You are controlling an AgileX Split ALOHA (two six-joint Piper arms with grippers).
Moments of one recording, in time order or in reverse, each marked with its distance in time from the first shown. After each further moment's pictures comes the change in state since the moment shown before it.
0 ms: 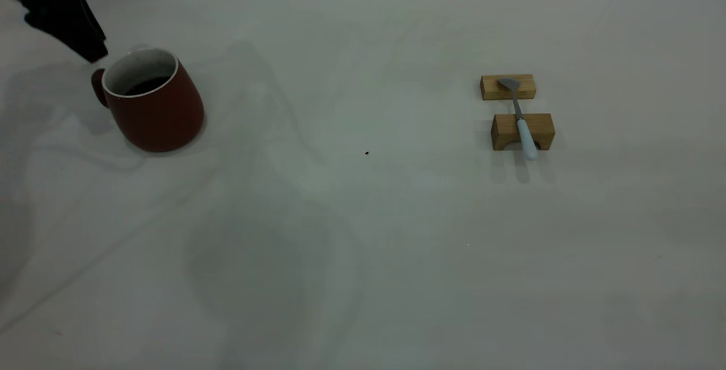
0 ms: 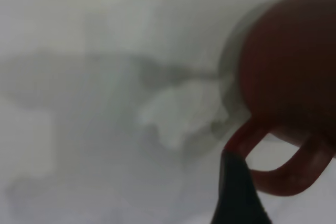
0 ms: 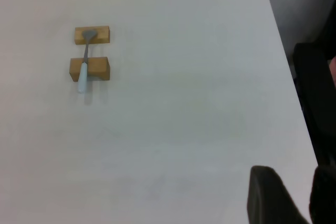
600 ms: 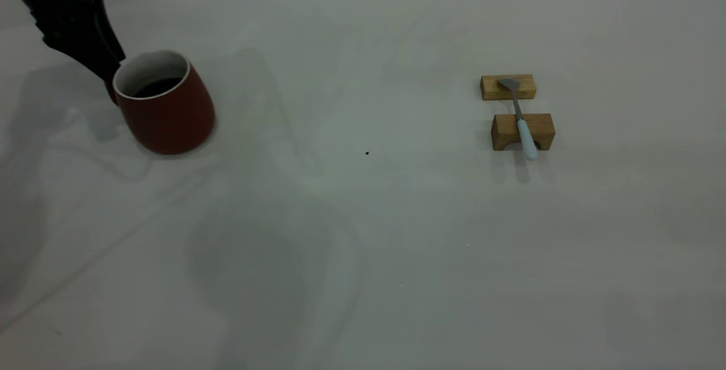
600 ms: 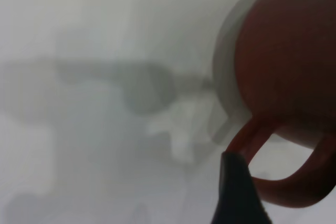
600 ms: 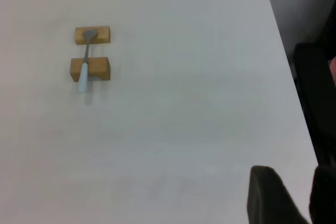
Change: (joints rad) left arm -0.037 0.042 -0.009 -0.001 0.006 0.075; right arm 0.000 0.000 0.000 0.001 0.000 -0.006
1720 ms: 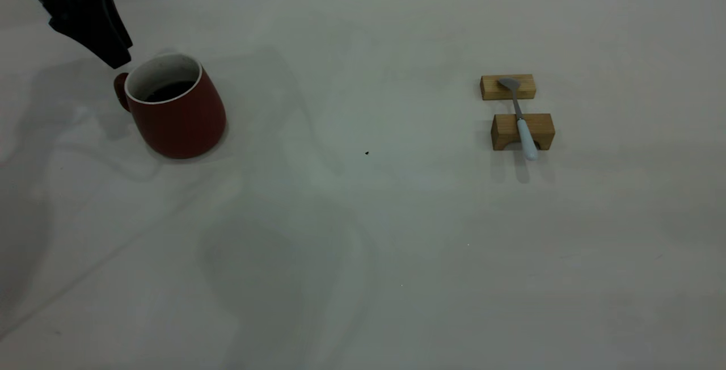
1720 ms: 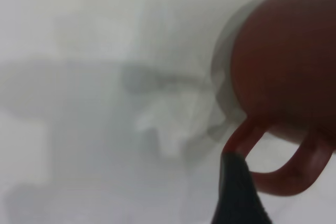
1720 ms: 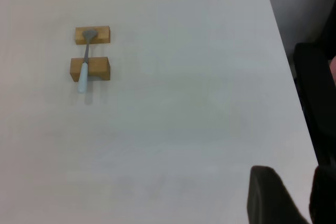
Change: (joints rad) left arm -0.017 -0.038 0.001 -0.002 0.024 -0.019; right arm 0.000 0.000 0.000 0.000 0.000 0.006
